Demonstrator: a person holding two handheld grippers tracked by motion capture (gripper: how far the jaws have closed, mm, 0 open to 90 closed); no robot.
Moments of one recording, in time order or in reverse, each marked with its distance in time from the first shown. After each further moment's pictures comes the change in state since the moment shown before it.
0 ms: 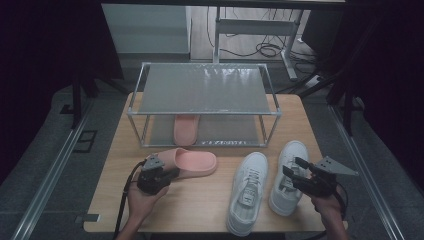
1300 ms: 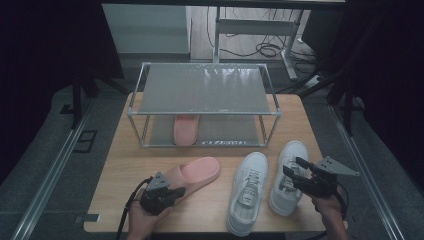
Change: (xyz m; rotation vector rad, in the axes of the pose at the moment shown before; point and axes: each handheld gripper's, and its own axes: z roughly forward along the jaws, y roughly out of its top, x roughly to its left) left arm -0.026 -0.036 -0.012 0.055 -0.088 0.032; right arm 0.000 0.001 -0.001 -0.004 0.001 -0.002
